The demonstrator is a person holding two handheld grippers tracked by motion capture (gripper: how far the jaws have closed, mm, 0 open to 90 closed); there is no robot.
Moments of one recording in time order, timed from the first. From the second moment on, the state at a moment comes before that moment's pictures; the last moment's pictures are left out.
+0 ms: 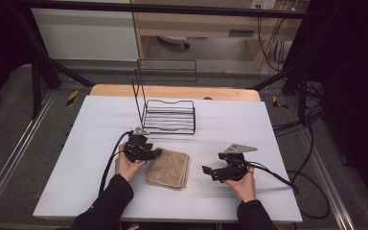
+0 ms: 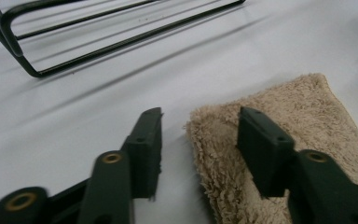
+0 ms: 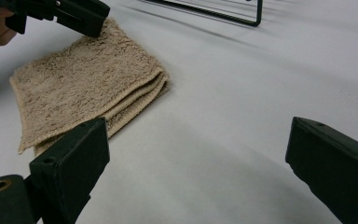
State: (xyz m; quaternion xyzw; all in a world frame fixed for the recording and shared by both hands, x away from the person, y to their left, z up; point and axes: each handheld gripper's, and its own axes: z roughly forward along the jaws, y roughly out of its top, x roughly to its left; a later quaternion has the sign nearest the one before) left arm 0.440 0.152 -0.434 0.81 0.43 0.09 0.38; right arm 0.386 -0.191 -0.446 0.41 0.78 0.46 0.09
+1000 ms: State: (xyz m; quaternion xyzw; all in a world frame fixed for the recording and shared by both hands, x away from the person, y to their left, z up) left arm 0.439 0.143 -0.447 0.82 0.43 0.08 0.37; right arm 0.407 -0.146 -0.442 0.41 0.78 0.45 0.10
